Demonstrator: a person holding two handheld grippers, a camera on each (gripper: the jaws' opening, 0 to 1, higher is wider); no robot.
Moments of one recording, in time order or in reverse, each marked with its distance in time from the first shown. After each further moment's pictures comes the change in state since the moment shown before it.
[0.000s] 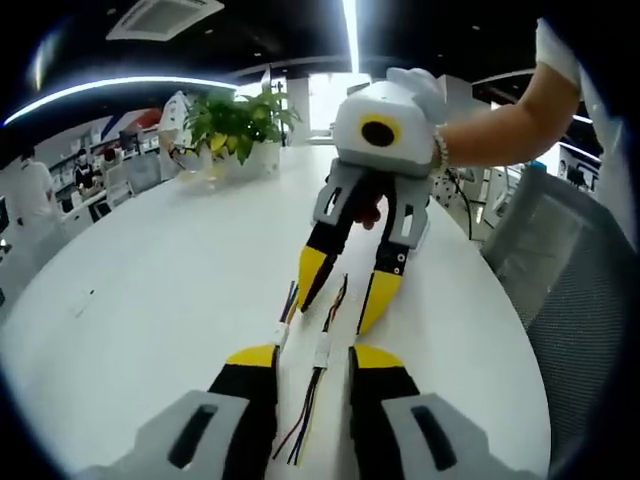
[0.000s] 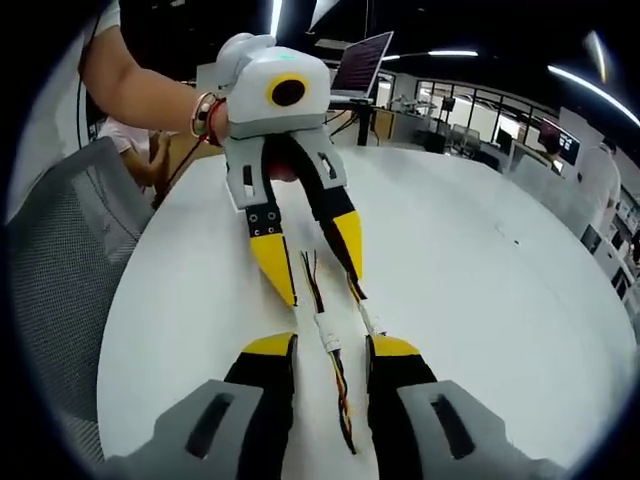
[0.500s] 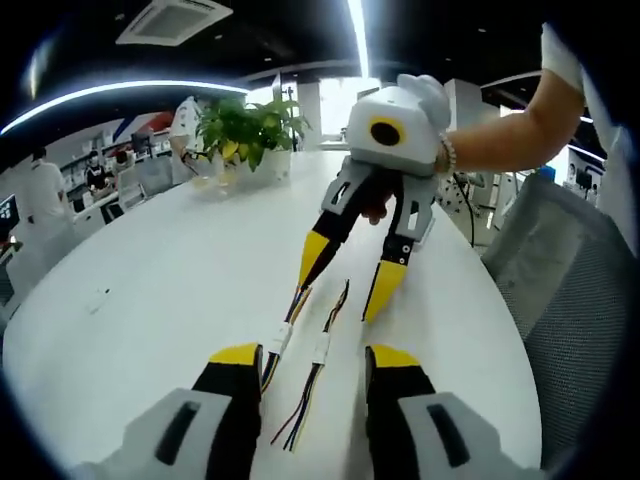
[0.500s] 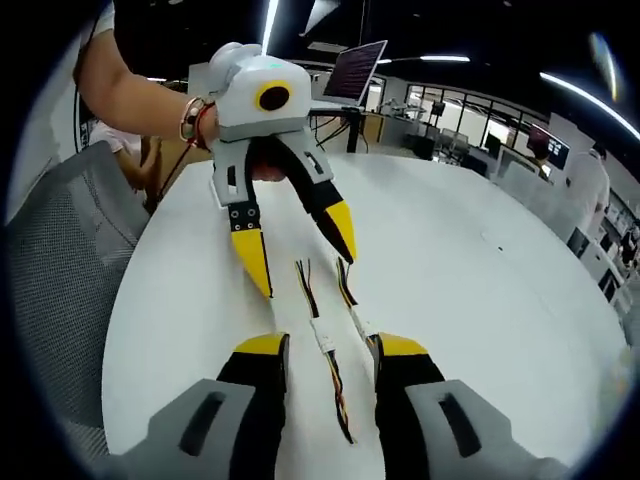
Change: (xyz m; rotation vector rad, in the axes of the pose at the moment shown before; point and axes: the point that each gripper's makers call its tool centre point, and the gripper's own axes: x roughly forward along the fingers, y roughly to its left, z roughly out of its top) left arm -0.015 -0.001 0.004 -0.015 -0.015 0.053; right arm -0.015 -0.002 0.006 -0.005 -0.005 -0.063
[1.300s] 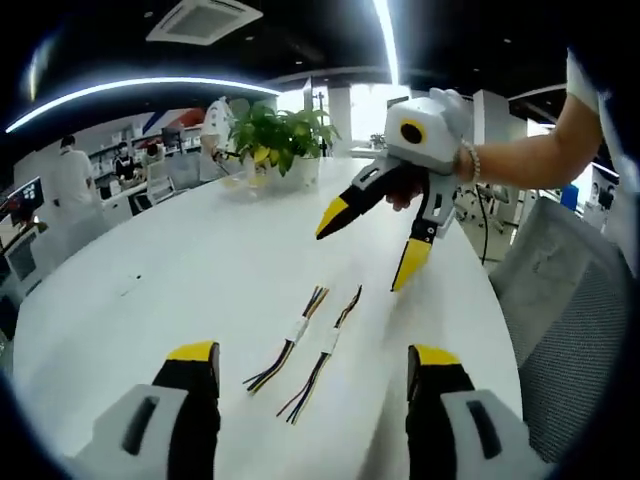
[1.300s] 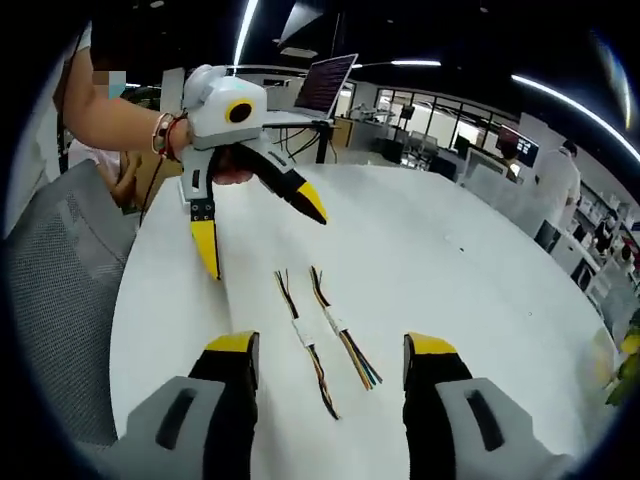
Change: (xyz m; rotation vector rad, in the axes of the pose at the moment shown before) left arm -0.035 0.007 0.006 -0.084 -0.017 0.131; right arm -0.041 -0.013 0.011 0.050 -0.029 -0.146
